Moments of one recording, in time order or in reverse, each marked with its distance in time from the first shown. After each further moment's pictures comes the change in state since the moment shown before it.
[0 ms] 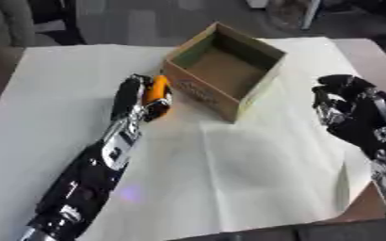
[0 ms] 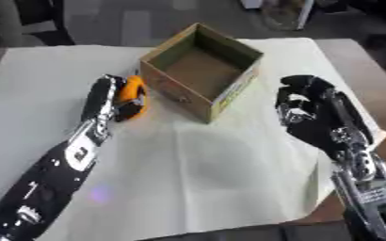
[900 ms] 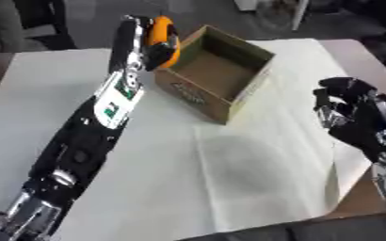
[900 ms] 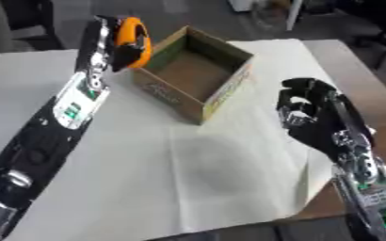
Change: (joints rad) left arm -0.195 0.057 -0.009 0.002 0.095 -0.039 -0.036; right arm -0.010 0.007 0.016 0.000 -0.005 0.004 0.015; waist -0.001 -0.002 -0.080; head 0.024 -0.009
